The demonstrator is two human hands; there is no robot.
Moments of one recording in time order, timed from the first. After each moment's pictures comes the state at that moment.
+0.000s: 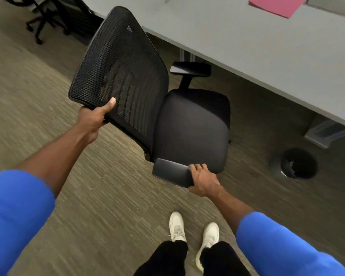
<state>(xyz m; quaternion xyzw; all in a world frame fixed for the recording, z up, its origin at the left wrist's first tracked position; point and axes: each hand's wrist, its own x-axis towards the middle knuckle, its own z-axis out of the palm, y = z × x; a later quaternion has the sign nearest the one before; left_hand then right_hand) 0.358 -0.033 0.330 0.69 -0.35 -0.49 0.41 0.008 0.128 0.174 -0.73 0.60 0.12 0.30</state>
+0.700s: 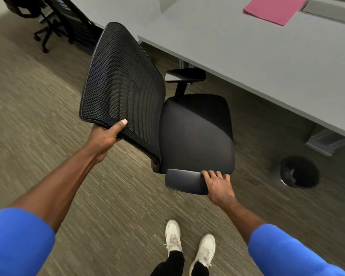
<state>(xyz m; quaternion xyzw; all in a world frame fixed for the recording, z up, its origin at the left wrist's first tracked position) 0.283 -0.003 0.318 0.67 -0.37 -0.50 0.41 -0.080 0.130 0.151 -0.74 0.63 0.17 0.19</state>
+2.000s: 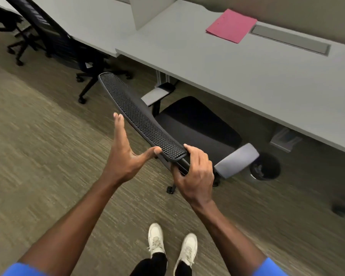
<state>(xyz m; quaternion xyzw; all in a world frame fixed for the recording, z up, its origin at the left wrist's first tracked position) 0.152 0.130 0.360 0.60 -0.67 -0.32 0.30 -0.056 0.196 0.301 -0.60 0.70 -0.37 0.06</state>
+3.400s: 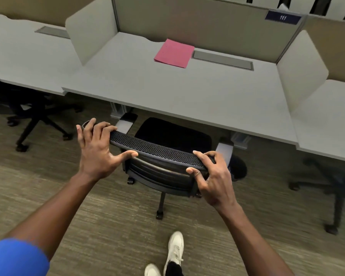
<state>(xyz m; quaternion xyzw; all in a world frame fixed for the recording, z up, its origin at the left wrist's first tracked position) 0.179 -0.075 0.336 0.48 -0.84 -0.03 0.24 -0.114 0.155 0.359 -0.54 0.78 -0.32 0.06</state>
